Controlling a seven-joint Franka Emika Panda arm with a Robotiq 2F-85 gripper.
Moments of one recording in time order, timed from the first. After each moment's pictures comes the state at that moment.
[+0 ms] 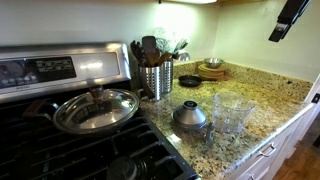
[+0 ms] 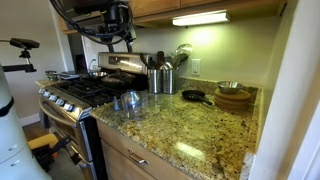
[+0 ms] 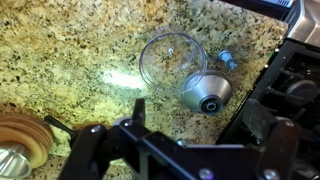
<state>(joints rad) 0.12 -0.69 0.02 -2.60 0.04 2.13 -0.19</state>
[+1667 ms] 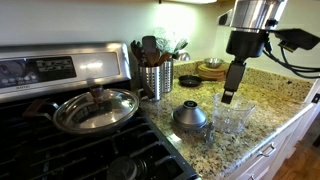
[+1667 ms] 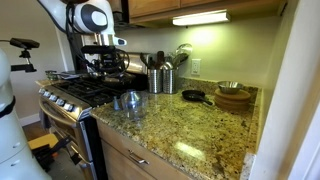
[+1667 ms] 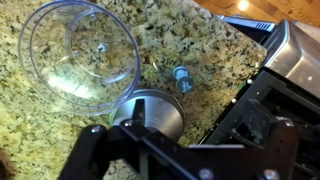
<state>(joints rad) 0.25 -0.26 0.18 -2.57 0.09 2.40 -0.19</state>
